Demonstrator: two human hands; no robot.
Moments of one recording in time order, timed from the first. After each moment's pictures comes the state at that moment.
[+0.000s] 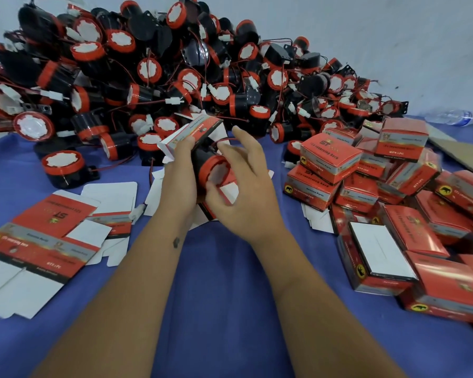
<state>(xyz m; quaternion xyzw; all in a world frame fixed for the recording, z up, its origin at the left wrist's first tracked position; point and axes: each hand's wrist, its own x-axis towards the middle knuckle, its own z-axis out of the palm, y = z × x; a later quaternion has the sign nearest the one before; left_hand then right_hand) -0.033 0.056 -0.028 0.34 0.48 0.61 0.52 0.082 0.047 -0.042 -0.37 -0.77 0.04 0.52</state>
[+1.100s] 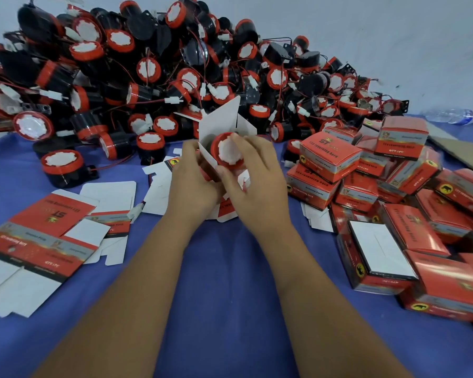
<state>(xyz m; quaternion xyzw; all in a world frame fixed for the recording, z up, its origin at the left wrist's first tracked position) -0.027 0.060 -0.049 0.58 0.55 0.55 0.25 0.094 0.052 -0.038 -0.42 -0.74 0.00 0.52</state>
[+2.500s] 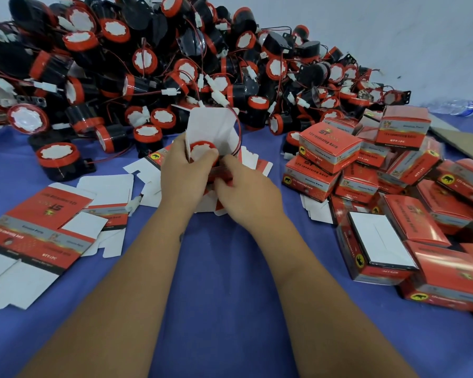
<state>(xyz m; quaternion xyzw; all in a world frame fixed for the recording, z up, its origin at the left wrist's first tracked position) -0.028 0.063 -0.043 0.47 0.57 0.60 0.30 0.087 0.054 -0.043 -0.57 -0.76 0.11 0.29</state>
